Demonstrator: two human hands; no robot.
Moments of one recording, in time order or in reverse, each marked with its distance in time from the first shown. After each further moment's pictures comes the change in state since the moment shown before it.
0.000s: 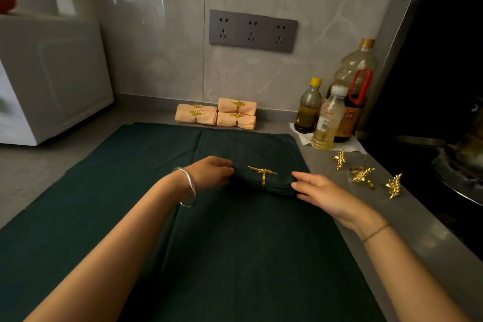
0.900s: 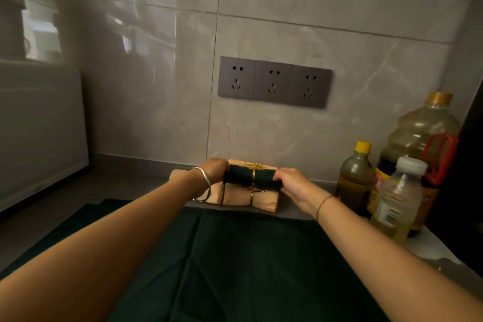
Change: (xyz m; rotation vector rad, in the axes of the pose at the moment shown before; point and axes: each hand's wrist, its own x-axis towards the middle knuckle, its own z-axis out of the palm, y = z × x) left_hand 0.239 0.027 -0.117 0.007 0.291 0.047; right_hand 0.279 -0.108 0.004 0.183 0.176 -0.050
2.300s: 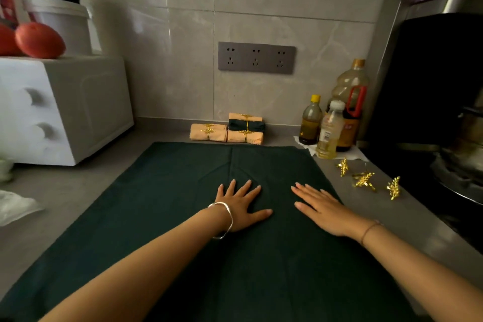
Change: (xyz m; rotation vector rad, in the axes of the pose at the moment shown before) left_hand -0.281 -0.042 0.081 0.873 -0.334 0.222; right_hand -0.281 0.111 -0.070 -1.035 -0.285 -0.197
